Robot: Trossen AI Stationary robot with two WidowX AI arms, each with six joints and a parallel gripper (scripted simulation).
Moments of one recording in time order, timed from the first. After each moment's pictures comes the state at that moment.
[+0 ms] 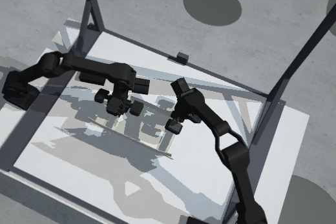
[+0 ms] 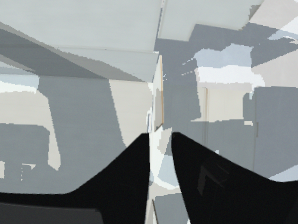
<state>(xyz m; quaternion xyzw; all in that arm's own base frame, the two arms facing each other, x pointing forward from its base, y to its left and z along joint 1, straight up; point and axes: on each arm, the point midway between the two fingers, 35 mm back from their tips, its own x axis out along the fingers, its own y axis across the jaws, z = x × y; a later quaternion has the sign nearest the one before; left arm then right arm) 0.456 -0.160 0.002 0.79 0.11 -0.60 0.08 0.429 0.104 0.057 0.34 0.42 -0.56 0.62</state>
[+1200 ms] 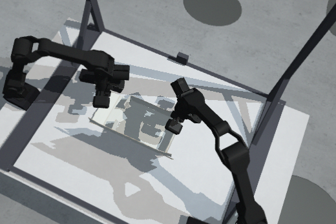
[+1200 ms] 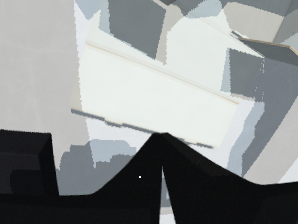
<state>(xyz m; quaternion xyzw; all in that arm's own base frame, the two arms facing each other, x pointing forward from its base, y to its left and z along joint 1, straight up) 0.456 -0.160 0.002 0.79 0.11 -0.60 0.08 0.341 0.143 0.056 -0.22 0.70 0.09 0.67</state>
